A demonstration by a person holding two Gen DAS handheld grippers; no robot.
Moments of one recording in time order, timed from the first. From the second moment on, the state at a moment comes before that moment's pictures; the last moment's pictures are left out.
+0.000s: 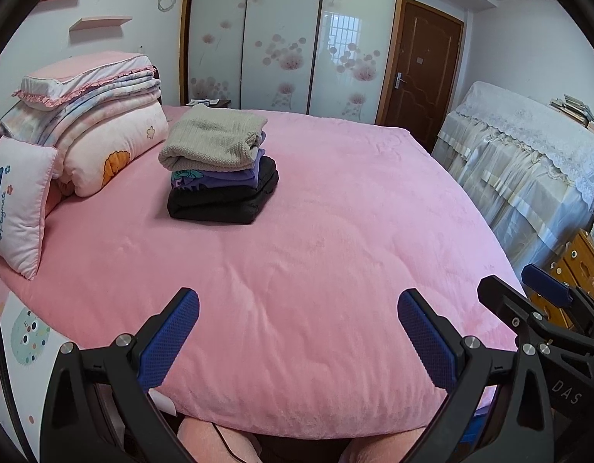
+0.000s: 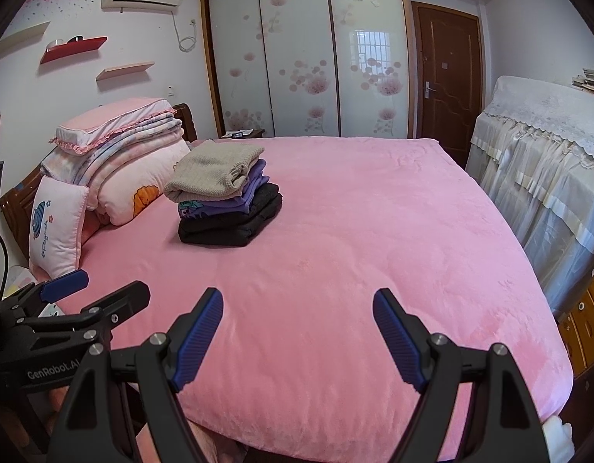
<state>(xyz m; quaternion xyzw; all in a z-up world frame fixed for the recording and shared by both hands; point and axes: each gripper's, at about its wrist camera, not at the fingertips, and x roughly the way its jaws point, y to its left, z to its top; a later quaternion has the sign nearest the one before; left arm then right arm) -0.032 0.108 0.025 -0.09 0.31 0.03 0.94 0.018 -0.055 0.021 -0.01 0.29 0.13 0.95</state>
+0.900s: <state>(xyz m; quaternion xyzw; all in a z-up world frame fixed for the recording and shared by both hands) -0.037 0.109 0.022 -0.08 0.32 0.02 0.94 0.015 -0.061 0.019 -0.01 0.29 0.12 0.95</state>
